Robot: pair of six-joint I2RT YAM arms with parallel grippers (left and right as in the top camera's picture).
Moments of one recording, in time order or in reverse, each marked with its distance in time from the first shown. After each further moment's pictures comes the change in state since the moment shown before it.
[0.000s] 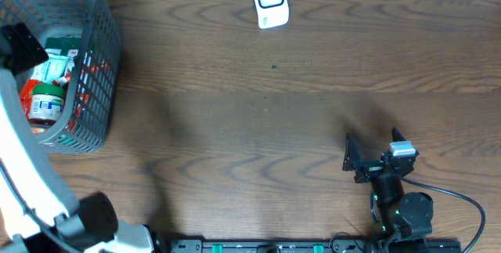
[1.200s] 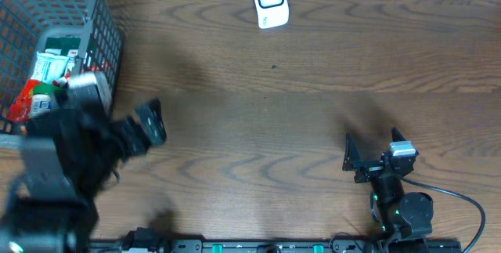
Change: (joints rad) left arm -0.493 -0.759 -0.654 0.266 0.421 -0.183; right arm 0.000 0.000 0.000 -0.001 0.000 0.000
